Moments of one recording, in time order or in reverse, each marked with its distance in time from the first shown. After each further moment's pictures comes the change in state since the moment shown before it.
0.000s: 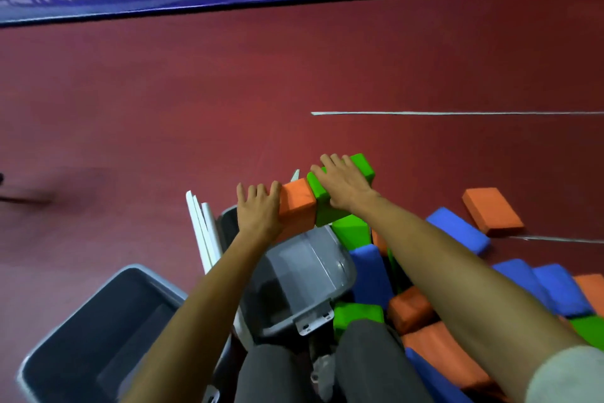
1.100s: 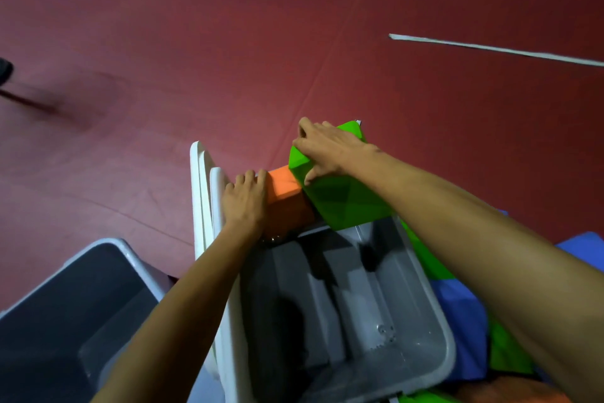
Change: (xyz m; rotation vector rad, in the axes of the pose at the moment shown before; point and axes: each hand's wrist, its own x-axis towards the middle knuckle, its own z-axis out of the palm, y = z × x) left_hand 0.176 -0.150 0.269 -0.040 -0.170 -0.272; right_hand 0.327 -0.112 0.165 0.199 -0.106 -0.503
